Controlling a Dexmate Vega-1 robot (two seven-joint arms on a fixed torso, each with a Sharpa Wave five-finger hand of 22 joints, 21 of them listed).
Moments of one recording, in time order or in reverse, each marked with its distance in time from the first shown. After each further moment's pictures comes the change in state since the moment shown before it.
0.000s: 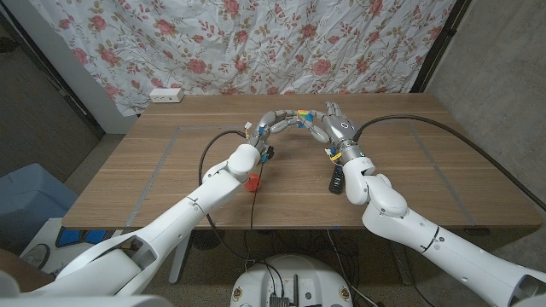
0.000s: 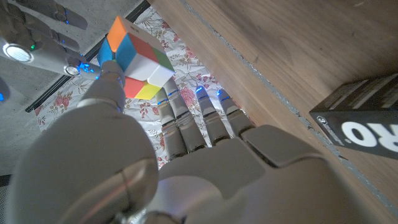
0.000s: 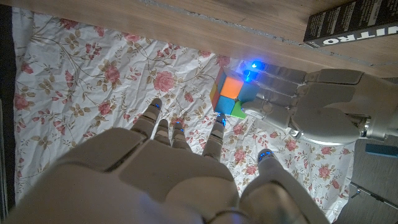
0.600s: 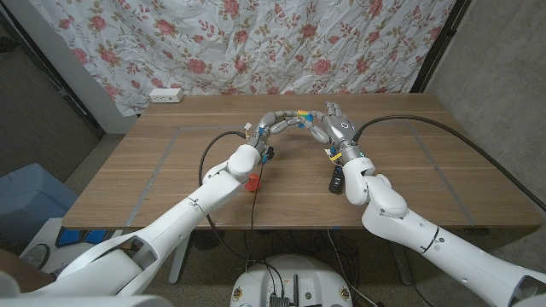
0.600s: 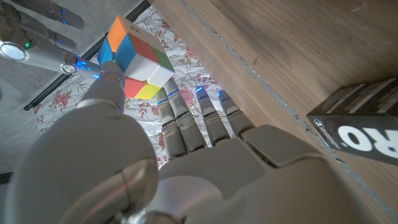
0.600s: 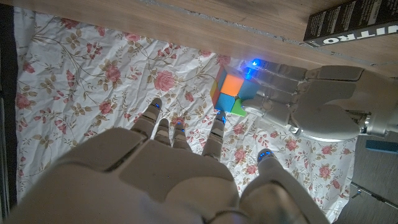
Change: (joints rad) left arm 0.001 -0.005 -0.001 0.013 -0.007 -0.009 -0.001; left_hand -0.005 0.002 -0.003 -0.003 0.000 0.017 -0.002 0.004 -0.001 0.003 0.001 0.000 -0.001 0.003 -0.003 0.000 0.000 -0.004 -0.004 0.000 0.000; right arm -0.002 0.001 -0.003 -0.006 -0.007 -0.008 0.000; right_hand 0.000 0.000 0.003 0.003 0.000 0.045 0.009 0.007 0.005 -0.002 -0.027 0.004 0.000 0.006 -0.013 0.000 0.000 0.006 -0.006 0.004 0.000
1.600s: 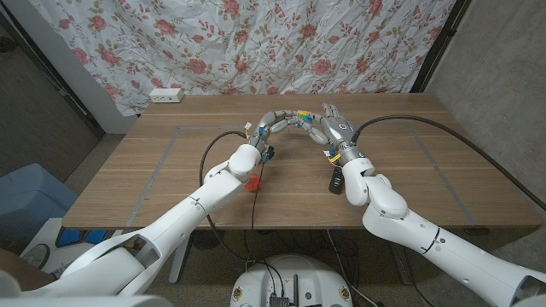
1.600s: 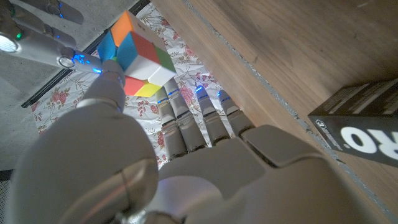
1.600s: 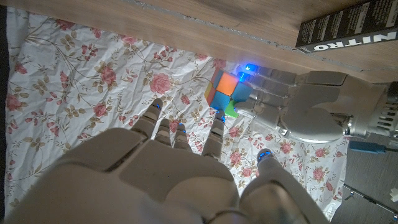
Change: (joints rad) left arm -0.010 -0.014 0.001 0.028 -0.003 -0.017 0.003; left_hand 0.000 0.000 0.000 0.000 -0.001 0.012 0.000 0.007 0.004 0.005 0.002 0.008 0.001 0.010 -0.003 0.000 0.000 0.000 0.000 0.000 0.000; right arm 0.001 -0.008 -0.006 -0.006 -0.009 0.011 0.031; right_hand 0.000 0.000 0.003 0.003 0.008 0.066 0.016 0.007 -0.001 -0.003 -0.025 0.000 0.000 0.000 -0.007 0.008 0.000 -0.006 -0.005 0.000 0.000
